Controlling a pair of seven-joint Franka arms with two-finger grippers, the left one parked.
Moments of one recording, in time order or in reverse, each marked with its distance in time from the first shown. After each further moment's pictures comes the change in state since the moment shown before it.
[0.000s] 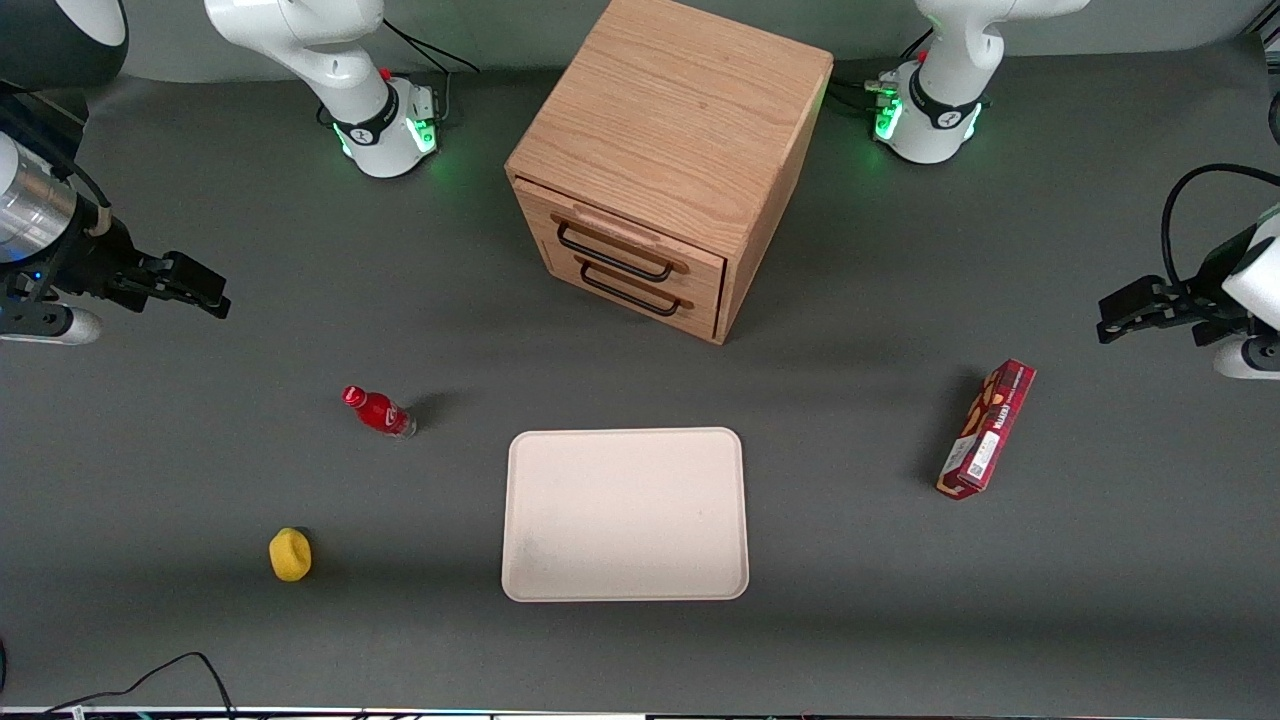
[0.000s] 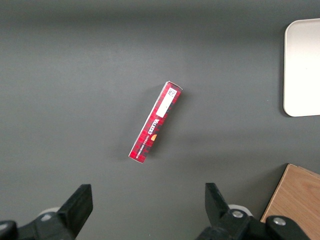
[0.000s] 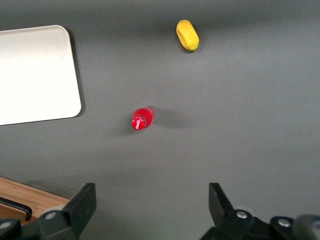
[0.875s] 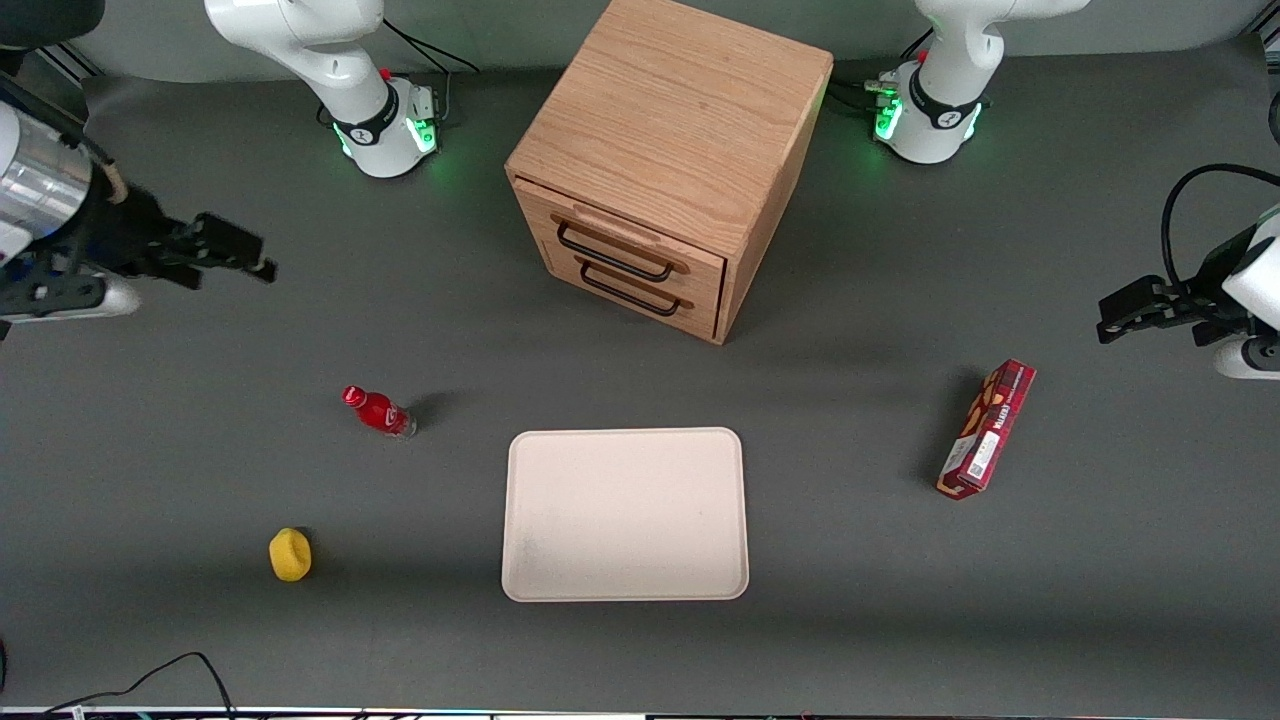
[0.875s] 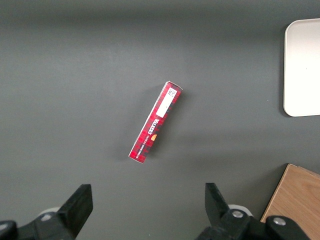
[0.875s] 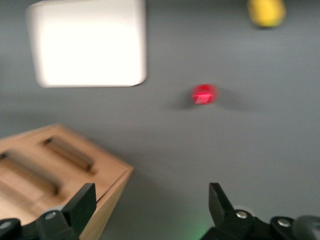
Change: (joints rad) arm 0.007 0.005 0.027 0.043 0.284 -0.095 -0.139
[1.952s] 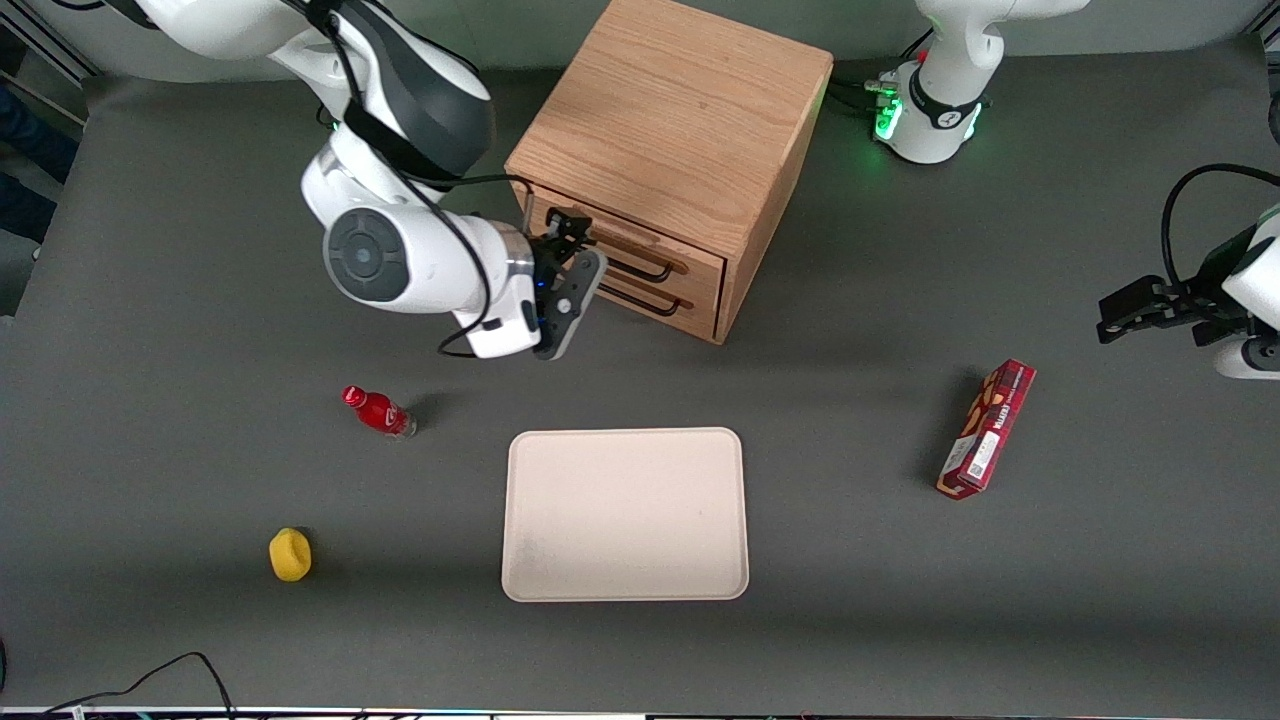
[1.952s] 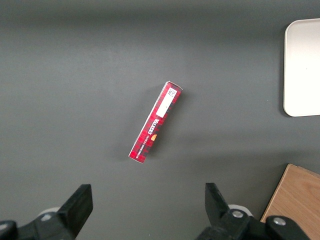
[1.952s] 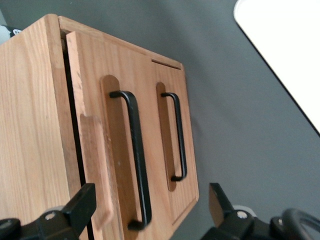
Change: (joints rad) arm 0.029 0.441 0.548 0.068 -0.020 0.209 -0.407
